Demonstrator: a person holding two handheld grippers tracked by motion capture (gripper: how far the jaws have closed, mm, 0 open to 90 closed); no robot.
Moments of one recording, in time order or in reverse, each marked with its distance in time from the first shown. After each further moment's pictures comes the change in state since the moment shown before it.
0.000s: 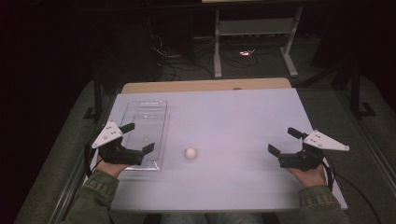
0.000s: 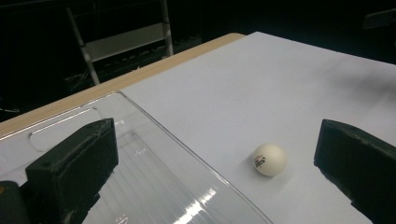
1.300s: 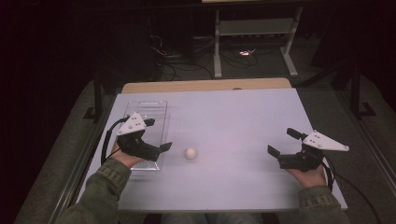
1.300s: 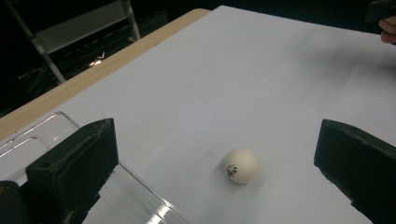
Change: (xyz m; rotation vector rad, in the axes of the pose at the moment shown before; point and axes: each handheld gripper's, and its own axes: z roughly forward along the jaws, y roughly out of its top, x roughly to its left) left arm -0.018 0.032 0.039 0.129 -0.130 0.110; right arm 0.002 0.000 0.000 0.005 0.015 -0.004
